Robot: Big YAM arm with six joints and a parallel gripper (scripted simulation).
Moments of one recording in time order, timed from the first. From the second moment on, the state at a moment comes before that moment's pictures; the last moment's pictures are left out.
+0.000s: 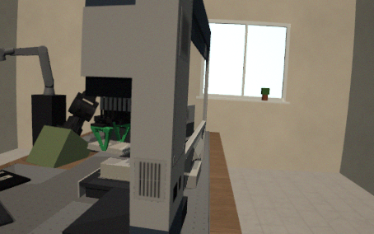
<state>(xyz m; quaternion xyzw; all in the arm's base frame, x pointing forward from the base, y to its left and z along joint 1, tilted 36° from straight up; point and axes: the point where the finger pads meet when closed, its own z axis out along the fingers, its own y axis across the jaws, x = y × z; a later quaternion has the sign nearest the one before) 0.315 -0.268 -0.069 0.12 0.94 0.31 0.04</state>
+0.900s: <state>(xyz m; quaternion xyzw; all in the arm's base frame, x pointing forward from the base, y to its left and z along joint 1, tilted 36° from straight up) 0.245 -0.350 -0.138 0.19 0.93 0.31 0.02</state>
